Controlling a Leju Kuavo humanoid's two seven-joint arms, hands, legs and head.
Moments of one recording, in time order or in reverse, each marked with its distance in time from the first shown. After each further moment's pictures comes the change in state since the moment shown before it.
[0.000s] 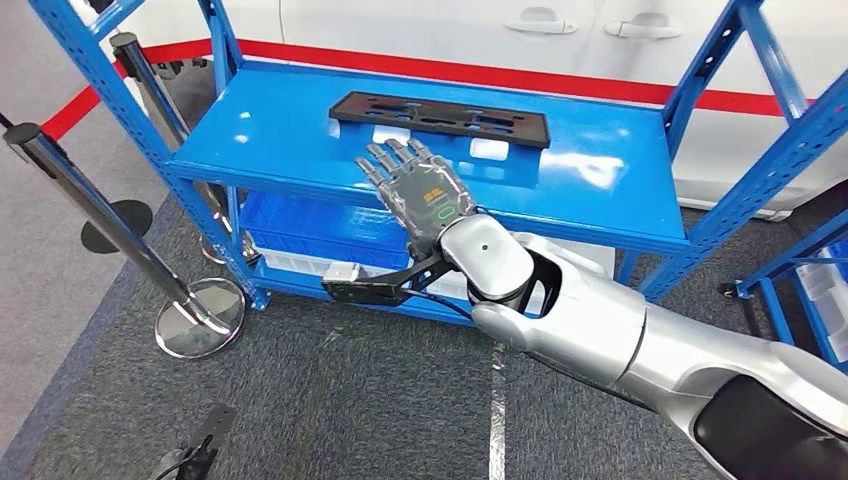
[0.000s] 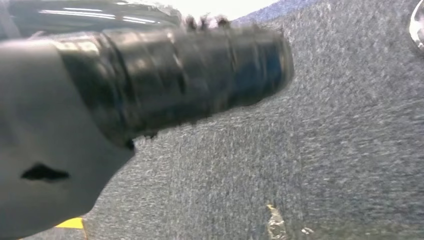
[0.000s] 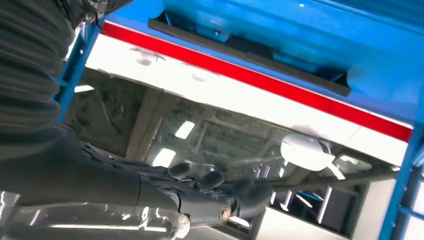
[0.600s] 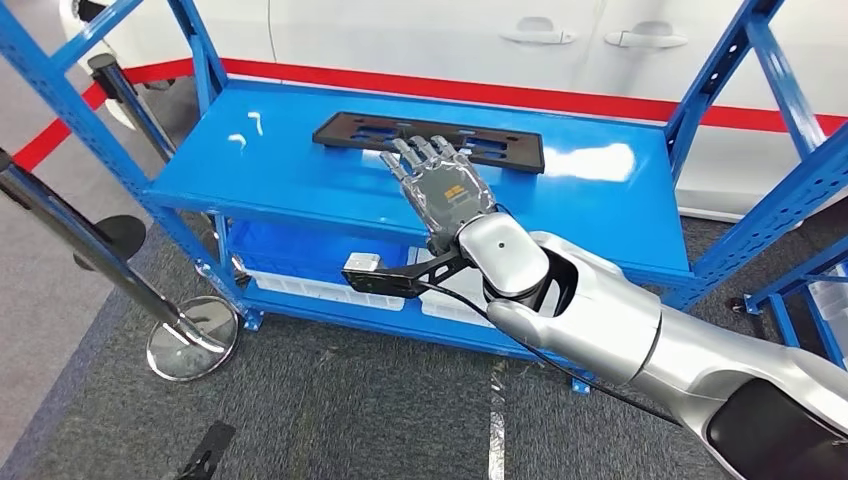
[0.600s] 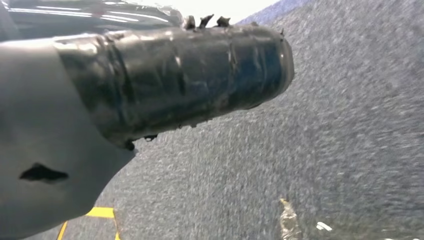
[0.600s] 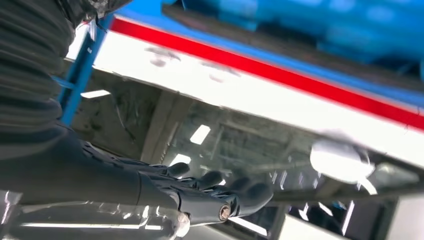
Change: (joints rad) left arm 0.034 0.006 0.019 0.002 -0.023 -0.030 0.100; right arm 0.015 -0.035 -0.018 -0.012 0.018 0.021 0.016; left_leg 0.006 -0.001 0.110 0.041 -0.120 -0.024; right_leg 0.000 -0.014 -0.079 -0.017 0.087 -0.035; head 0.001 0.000
